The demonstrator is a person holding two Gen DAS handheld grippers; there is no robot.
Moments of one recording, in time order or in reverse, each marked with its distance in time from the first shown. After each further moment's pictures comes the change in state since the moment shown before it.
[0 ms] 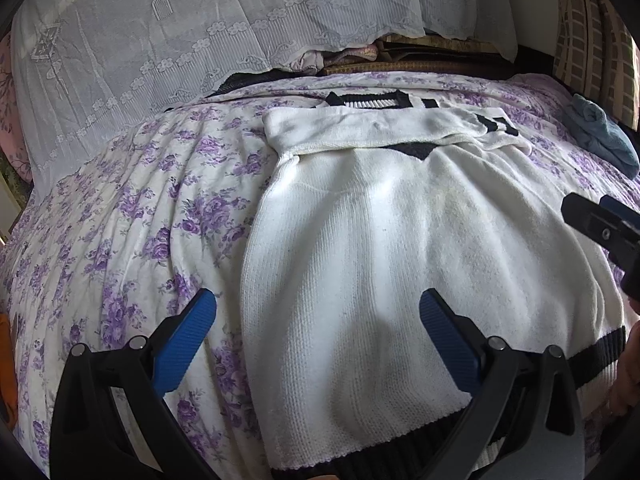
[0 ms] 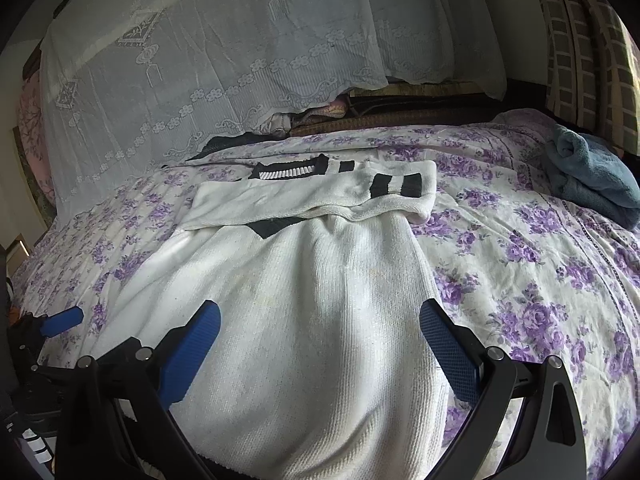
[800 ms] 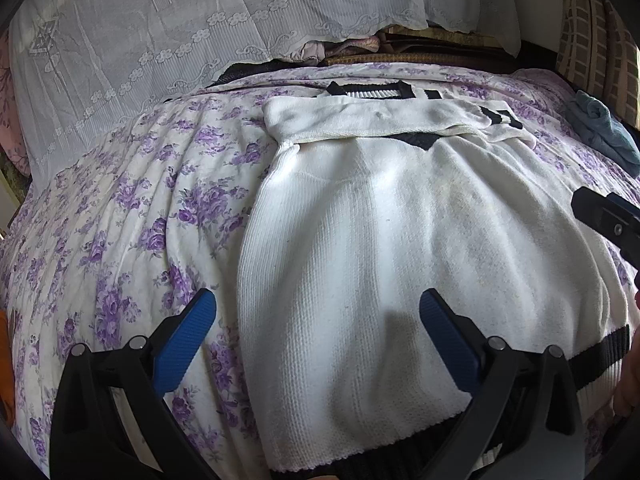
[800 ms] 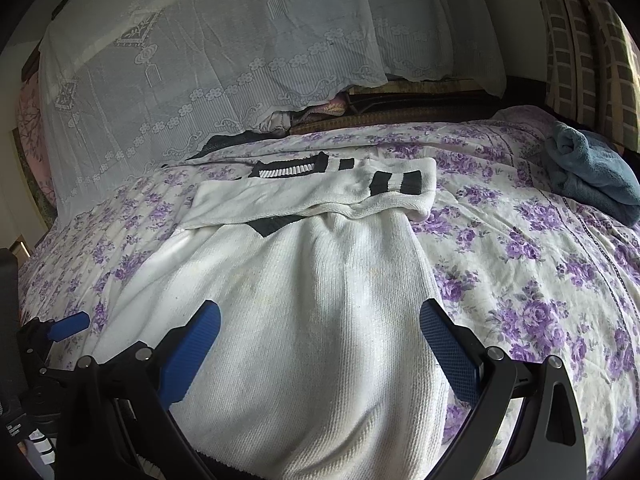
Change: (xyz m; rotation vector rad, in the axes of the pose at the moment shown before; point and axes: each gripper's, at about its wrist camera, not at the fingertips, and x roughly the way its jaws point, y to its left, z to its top) left arm 0.009 0.001 -0.003 -0.003 0.029 -0.002; right arm 0.000 -0.001 0.002 0.005 0.010 0.002
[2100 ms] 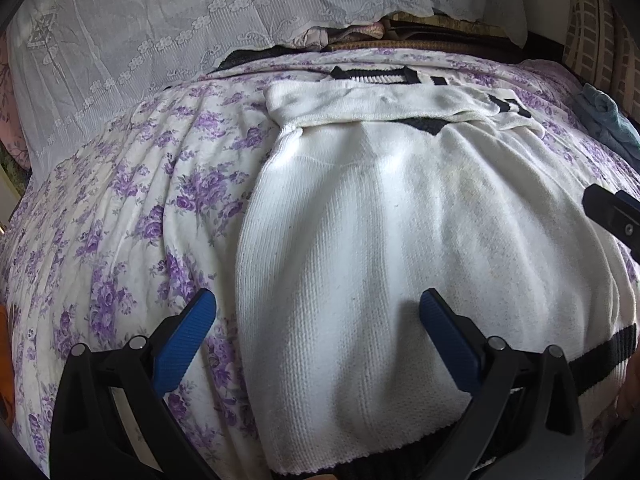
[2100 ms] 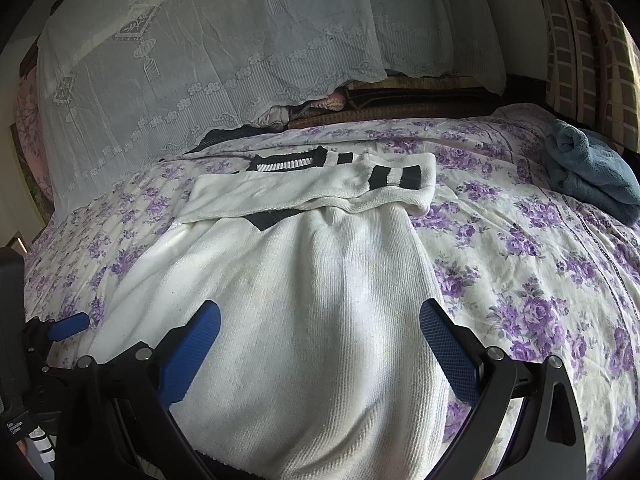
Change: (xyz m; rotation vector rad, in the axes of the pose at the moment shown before) left arm 0.012 0.003 -0.004 -0.007 0.058 0.009; right arm 0.004 0.000 -0.006 -0.004 0.017 -0.010
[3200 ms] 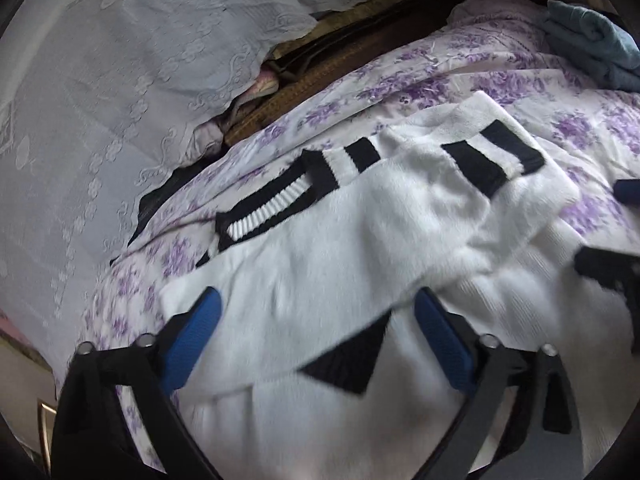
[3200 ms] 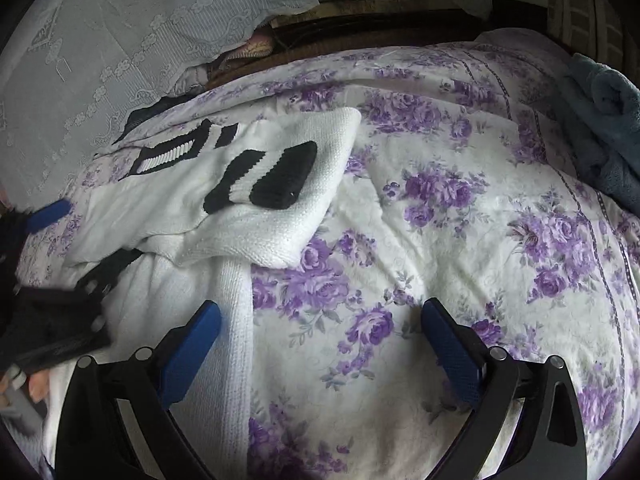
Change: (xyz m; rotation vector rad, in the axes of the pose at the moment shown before) left arm 0.097 -0.145 0.176 0.493 -0.116 0.069; right arm 0.128 -0.108 0.068 0.089 0.258 -0.045
